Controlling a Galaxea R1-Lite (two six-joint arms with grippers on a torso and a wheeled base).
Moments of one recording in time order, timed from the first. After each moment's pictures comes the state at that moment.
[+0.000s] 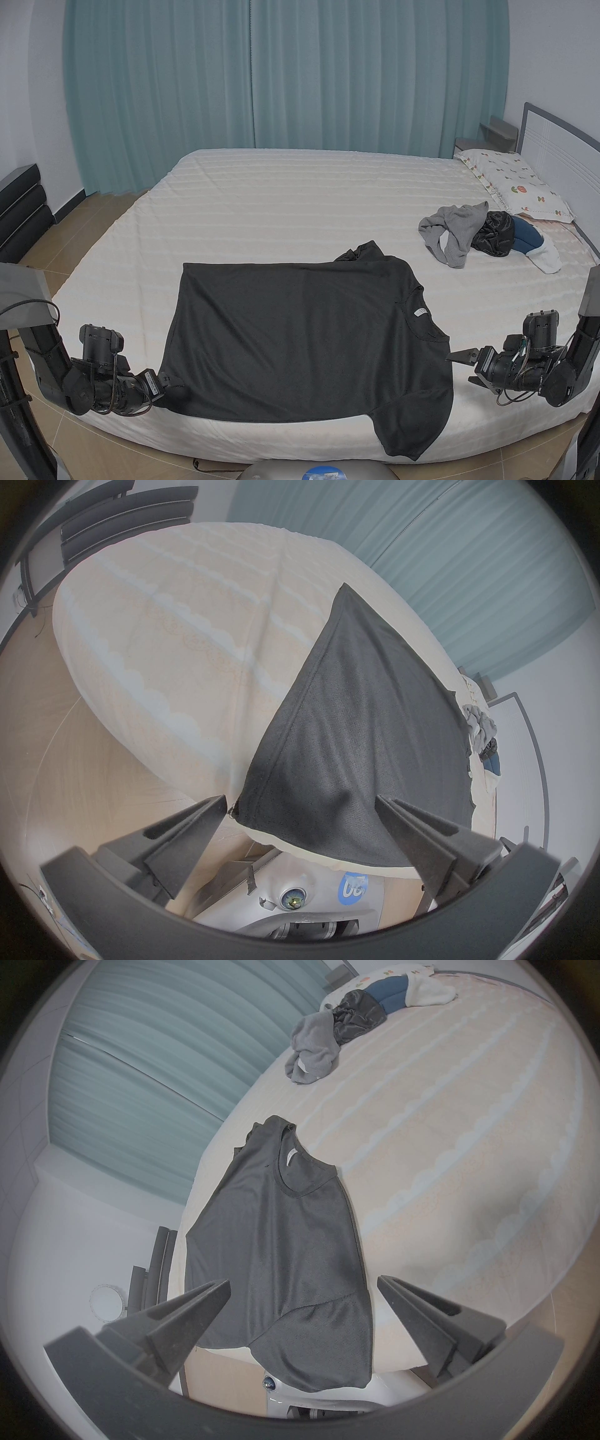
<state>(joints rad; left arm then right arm) -0.01 2.07 -0.29 -0.83 -0.22 -0.60 0.04 2.04 -0.21 -1.13 0.35 0.70</state>
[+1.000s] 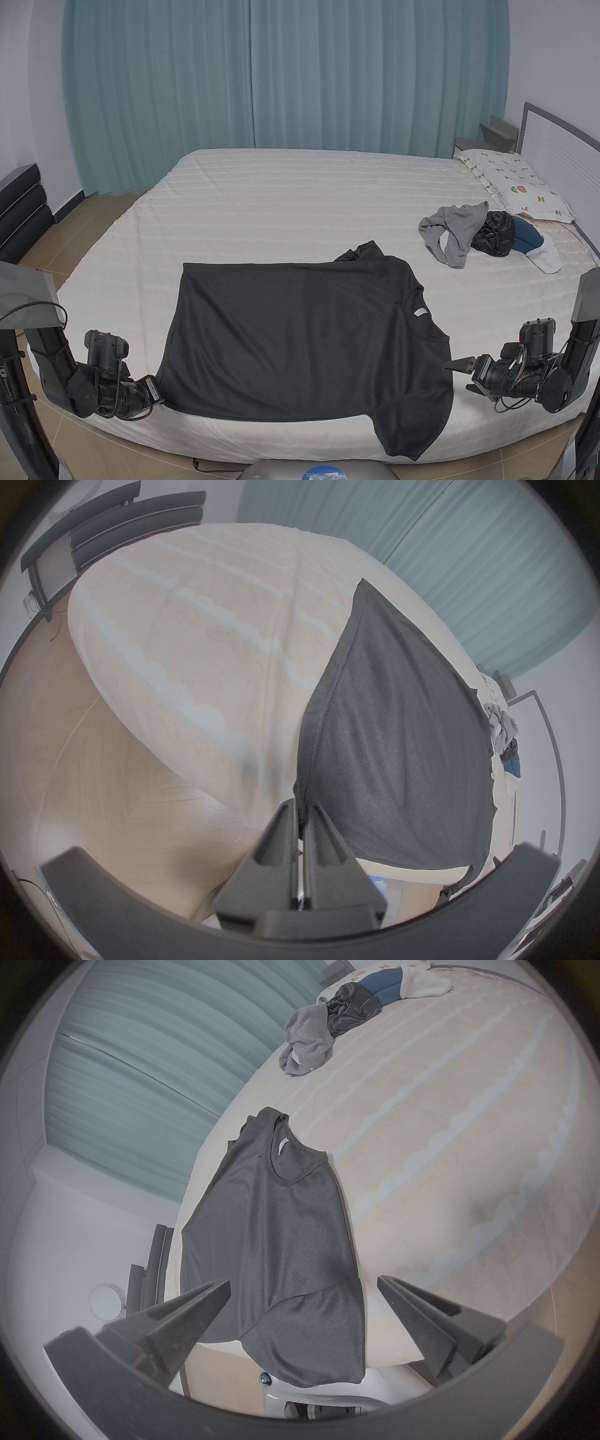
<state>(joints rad) -0.02 2.11 -0.29 -0.83 -0.13 -0.60 0.05 2.09 -0.16 -1.21 0.35 0.71</state>
